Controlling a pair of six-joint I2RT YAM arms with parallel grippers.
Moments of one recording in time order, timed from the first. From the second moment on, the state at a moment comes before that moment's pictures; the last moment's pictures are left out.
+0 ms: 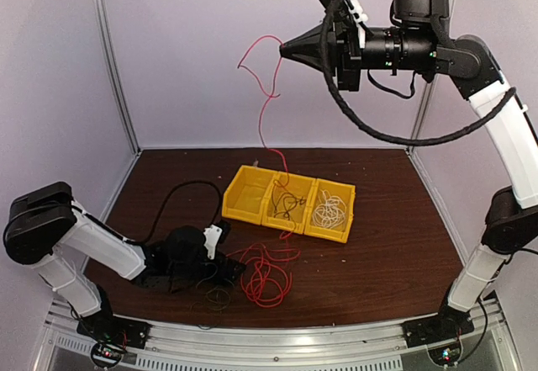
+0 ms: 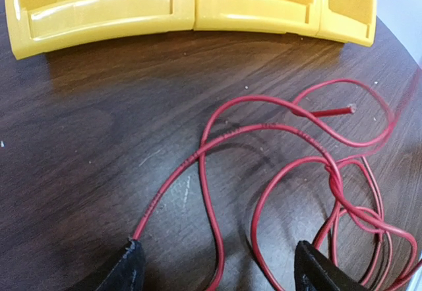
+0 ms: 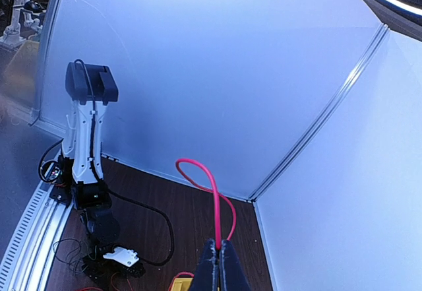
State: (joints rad) left arm -0.98 1.58 0.40 0.55 -0.07 -0.44; right arm 0.87 1.69 2.40 -0.83 -0.54 -0.58
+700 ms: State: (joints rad) left arm -1.00 1.03 0.52 0.35 -0.12 -0.14; right arm 0.84 1.70 2.34 -0.76 -0.52 -0.51
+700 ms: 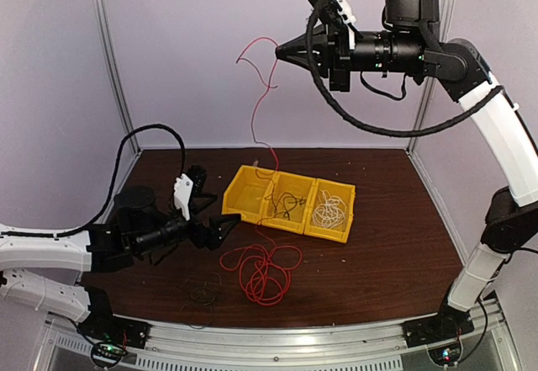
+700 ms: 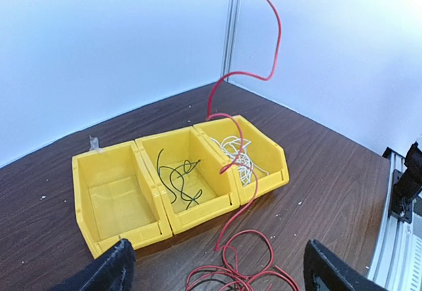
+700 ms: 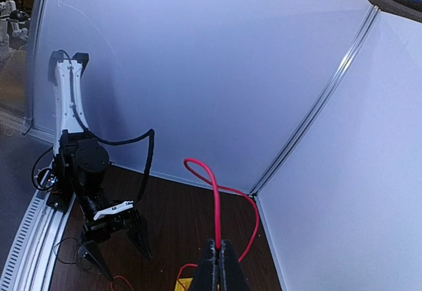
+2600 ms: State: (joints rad) left arm -0.99 1.32 1.29 0.26 -0.13 0.17; right arm 0.64 1.64 1.87 -0.44 -0.47 -0.35
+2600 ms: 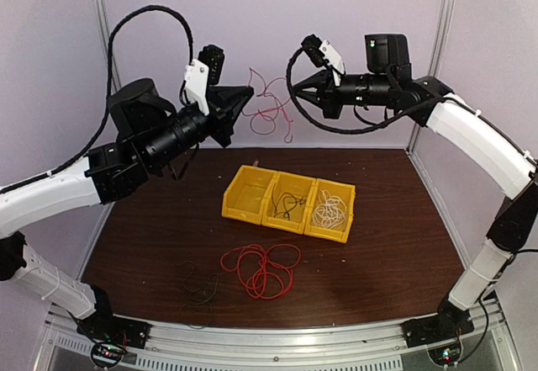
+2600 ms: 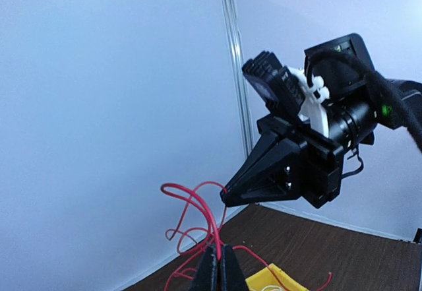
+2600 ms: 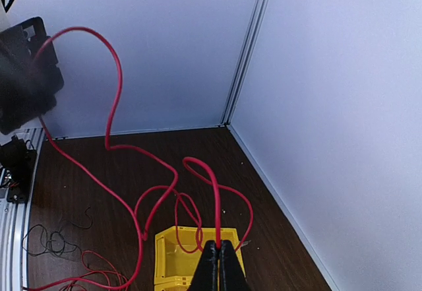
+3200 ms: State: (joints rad) left arm -0.87 1.46 1.03 0.30 -0.25 0.00; right arm 0.65 1.98 1.81 -0.37 -0.52 -0.29
